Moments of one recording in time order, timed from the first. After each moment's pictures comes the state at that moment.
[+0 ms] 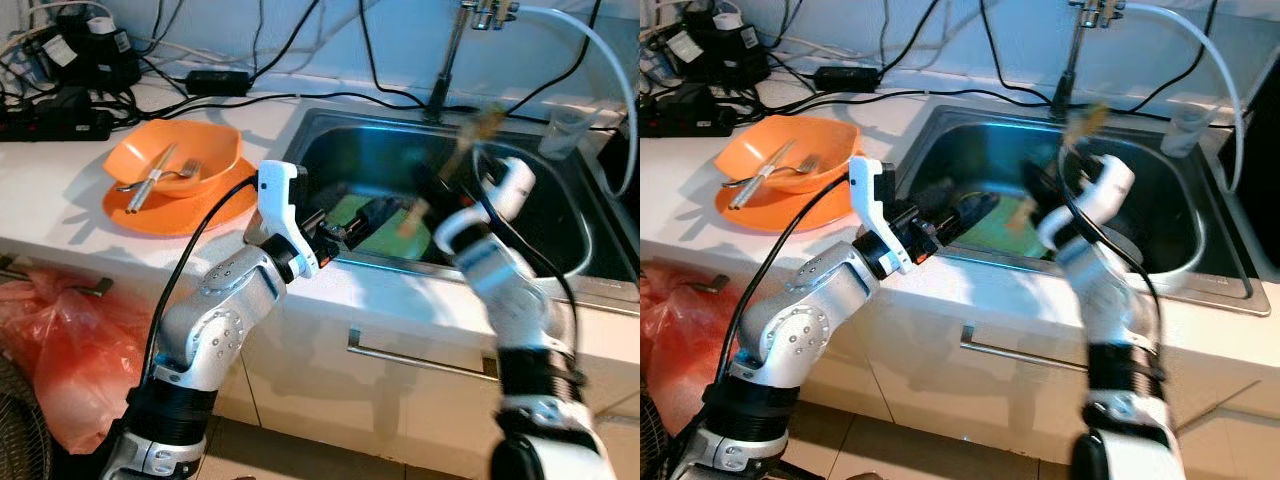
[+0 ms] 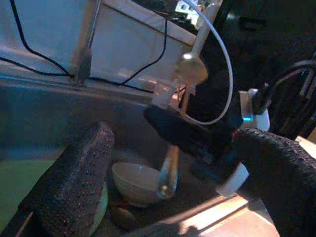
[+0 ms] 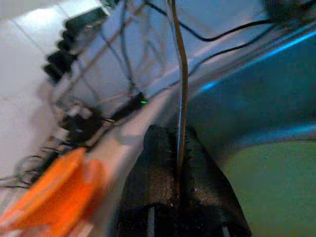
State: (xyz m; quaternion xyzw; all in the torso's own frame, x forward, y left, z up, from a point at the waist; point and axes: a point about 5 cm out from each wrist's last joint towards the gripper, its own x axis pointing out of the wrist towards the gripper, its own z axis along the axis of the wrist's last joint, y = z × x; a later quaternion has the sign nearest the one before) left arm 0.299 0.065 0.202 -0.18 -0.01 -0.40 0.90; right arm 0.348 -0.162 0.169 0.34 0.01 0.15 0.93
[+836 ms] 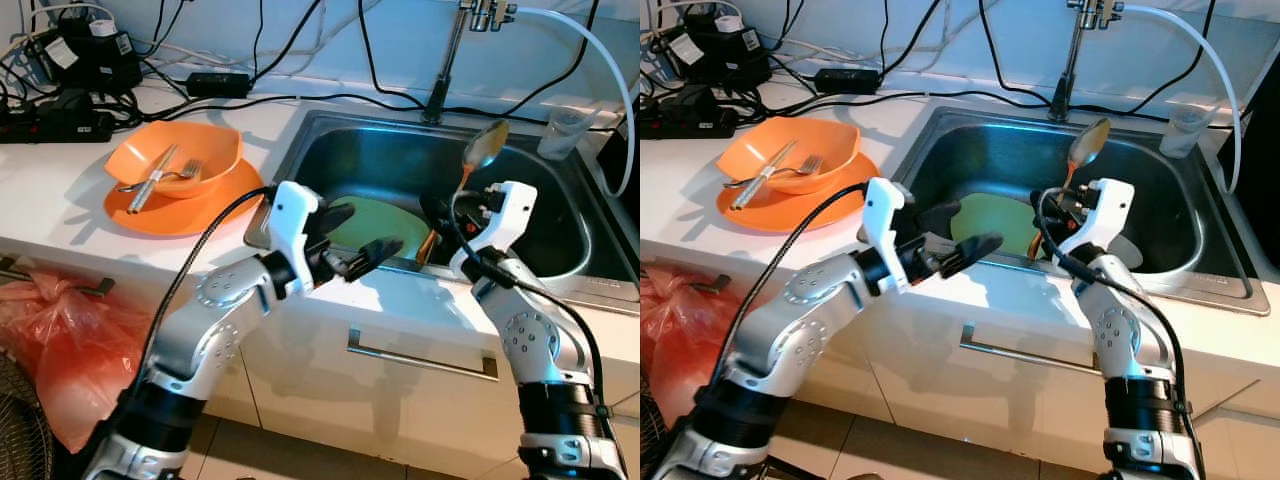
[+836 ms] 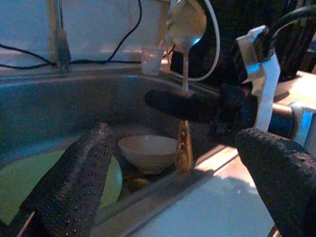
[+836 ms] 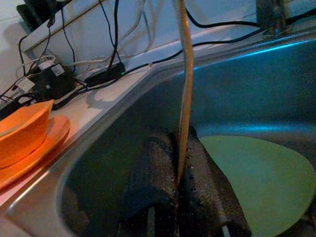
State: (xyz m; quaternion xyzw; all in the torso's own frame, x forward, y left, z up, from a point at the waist) left arm 0.293 0.072 0.181 -0.06 0.01 -0.46 0.89; right arm 0.327 -0.166 0.156 0.21 0.02 0.16 0.97
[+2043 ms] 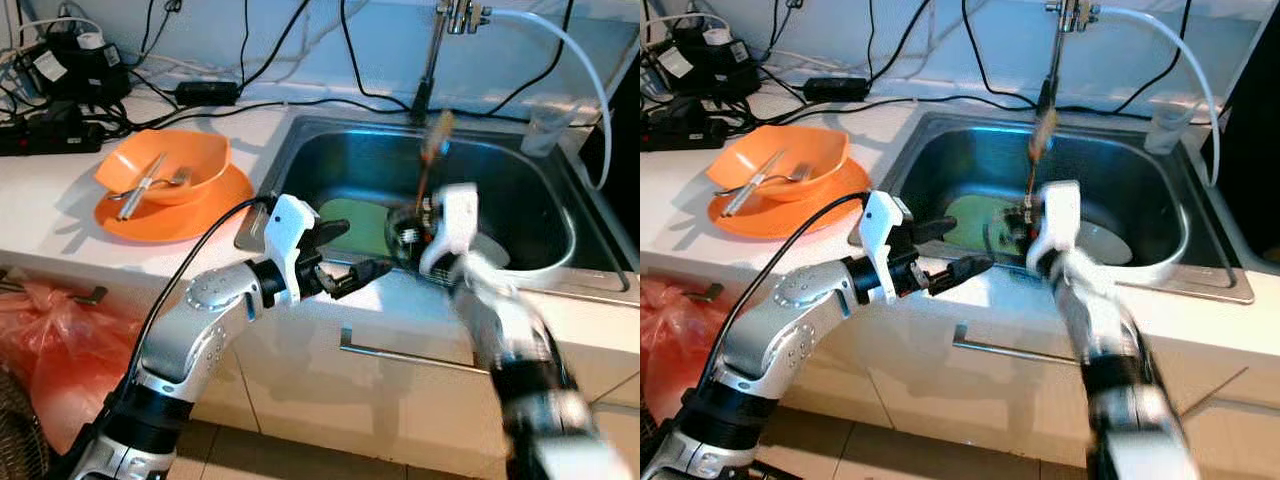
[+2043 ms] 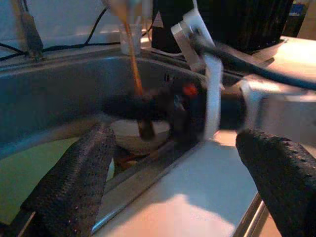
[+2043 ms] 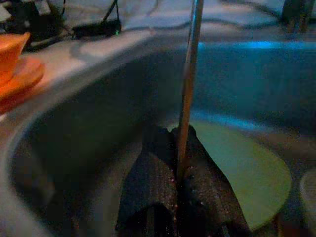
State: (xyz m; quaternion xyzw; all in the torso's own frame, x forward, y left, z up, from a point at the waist) left arm 0.291 0.080 0.173 -0.01 0.03 -0.49 0.87; right arm 0.364 -0.143 0.144 0.06 0.05 0.19 0.98
